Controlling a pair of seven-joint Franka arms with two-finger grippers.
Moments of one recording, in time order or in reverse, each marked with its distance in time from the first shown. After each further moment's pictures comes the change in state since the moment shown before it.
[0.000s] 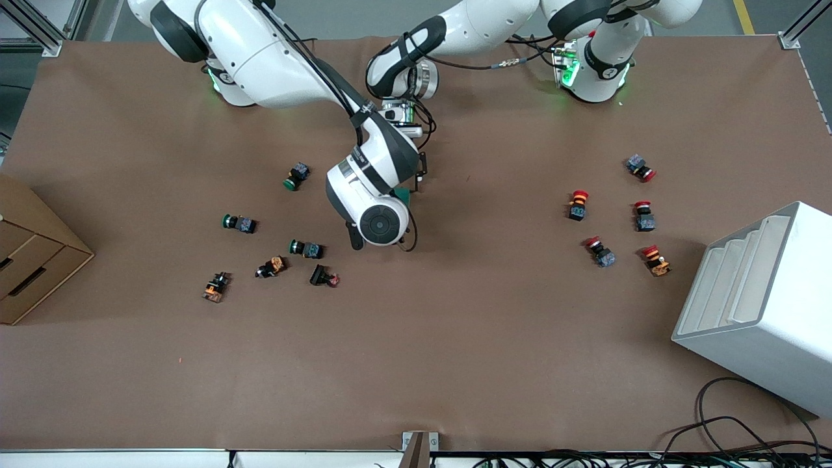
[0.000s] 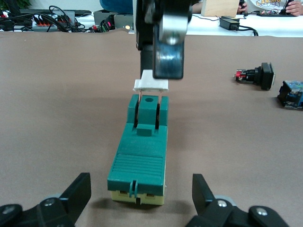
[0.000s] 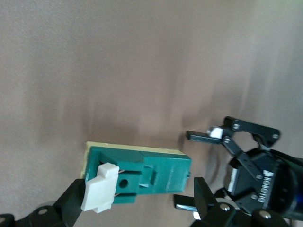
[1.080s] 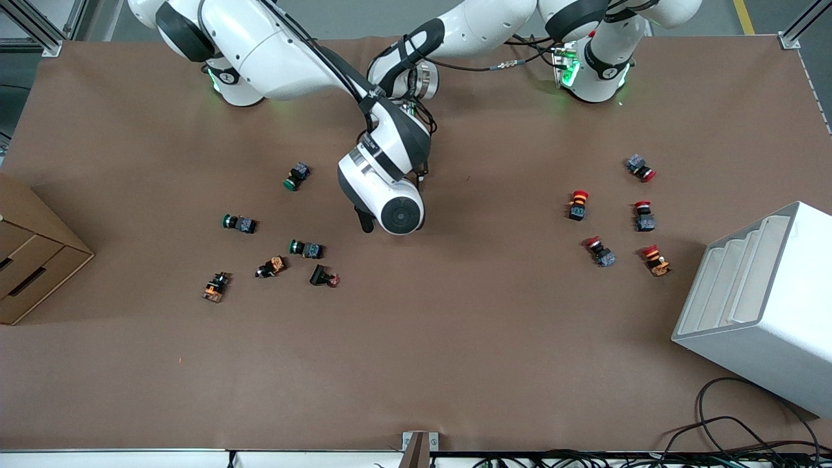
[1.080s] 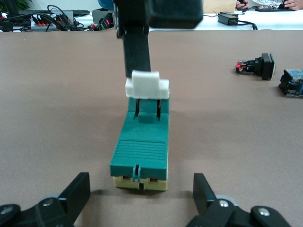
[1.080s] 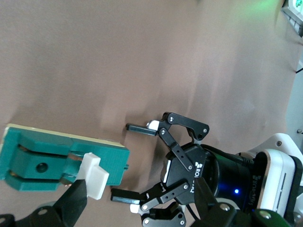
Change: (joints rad) left arm -0.009 0.018 0.001 0.000 0.006 -0.010 0.005; right arm 0.016 0.002 0.045 0.022 0.001 -0.169 -0.012
